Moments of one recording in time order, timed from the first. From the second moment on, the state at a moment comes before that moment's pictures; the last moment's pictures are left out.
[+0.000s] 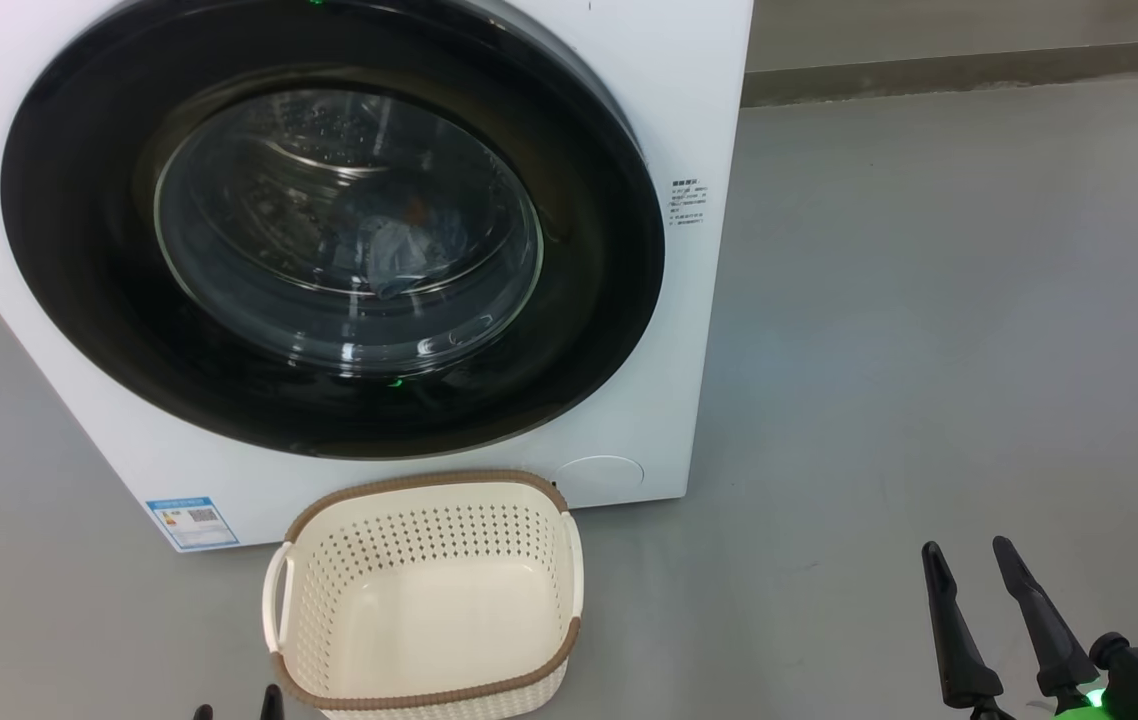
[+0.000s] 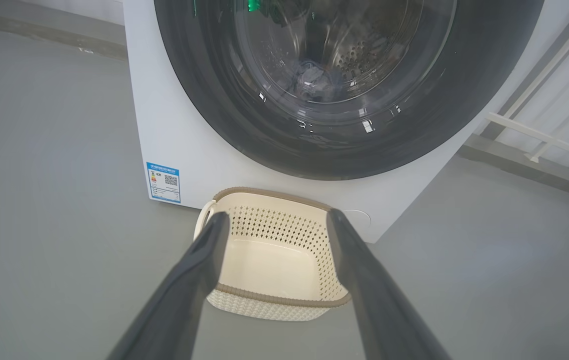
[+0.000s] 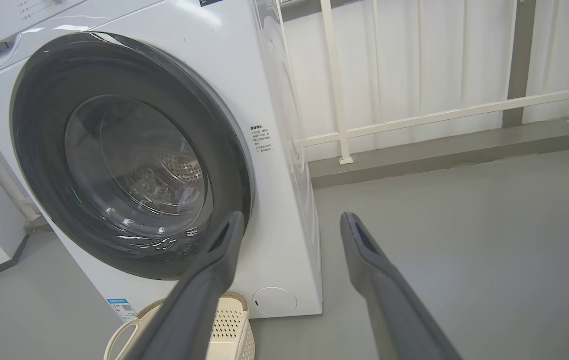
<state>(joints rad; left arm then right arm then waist) 0.15 0.04 -0.03 0.24 -0.41 -0.09 -0.26 0.11 -0.07 -0.05 0.05 0.31 0.14 -0.26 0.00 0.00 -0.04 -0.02</state>
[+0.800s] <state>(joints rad) 0.16 0.04 -0.01 0.24 -0.40 -0.09 -0.26 0.11 -0.06 -0.05 0.11 0.29 0.14 -0.26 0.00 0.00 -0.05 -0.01</state>
